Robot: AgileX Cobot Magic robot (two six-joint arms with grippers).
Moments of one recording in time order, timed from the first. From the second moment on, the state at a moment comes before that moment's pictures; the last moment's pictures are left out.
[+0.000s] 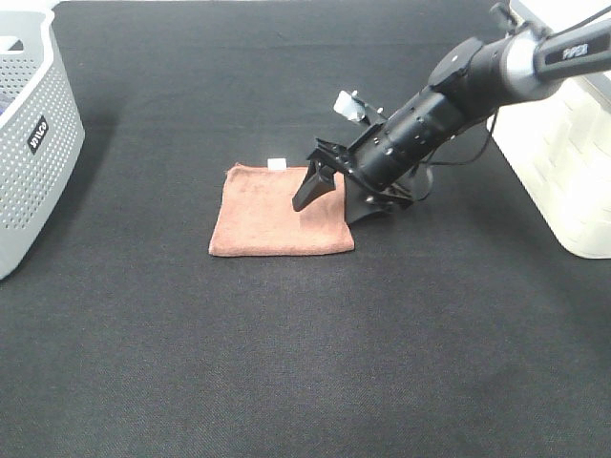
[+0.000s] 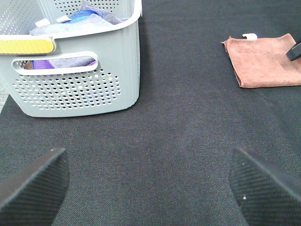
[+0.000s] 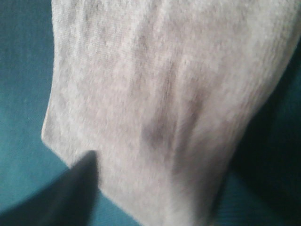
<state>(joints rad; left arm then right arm) 0.01 0.00 -0.51 -0.06 1.05 0.05 0.30 2.37 -1.67 0.82 0.82 -0.42</state>
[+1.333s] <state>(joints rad) 0.01 0.00 -0.51 -0.06 1.05 0.05 0.31 1.96 -2.00 0.25 1.21 -0.11</state>
